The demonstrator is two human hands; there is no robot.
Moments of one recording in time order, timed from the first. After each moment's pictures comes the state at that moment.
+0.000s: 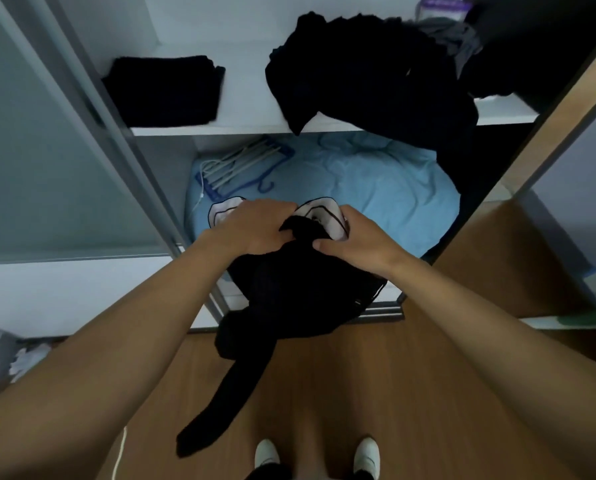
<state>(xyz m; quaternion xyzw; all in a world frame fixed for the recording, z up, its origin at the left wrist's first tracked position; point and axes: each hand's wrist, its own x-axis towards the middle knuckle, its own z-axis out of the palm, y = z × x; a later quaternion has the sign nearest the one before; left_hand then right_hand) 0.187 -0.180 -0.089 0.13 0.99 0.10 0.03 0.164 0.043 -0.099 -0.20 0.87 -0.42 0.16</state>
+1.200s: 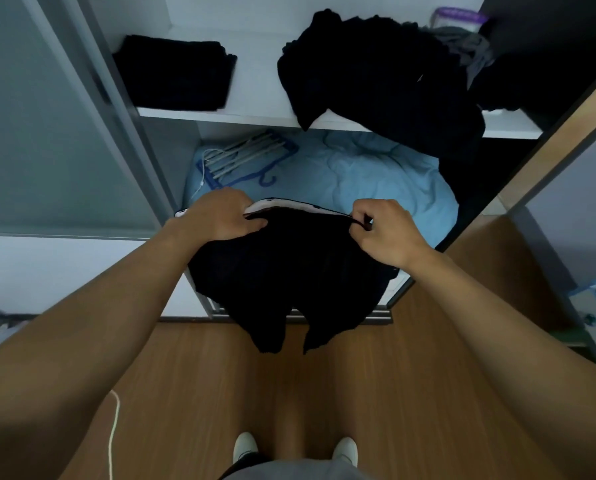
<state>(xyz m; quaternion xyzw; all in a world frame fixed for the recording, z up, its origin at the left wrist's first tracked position) 0.203 -0.230 -0.092 0.00 0.99 0.14 0.07 0.159 0.063 -0.073 -0.28 0.93 -0.24 0.00</state>
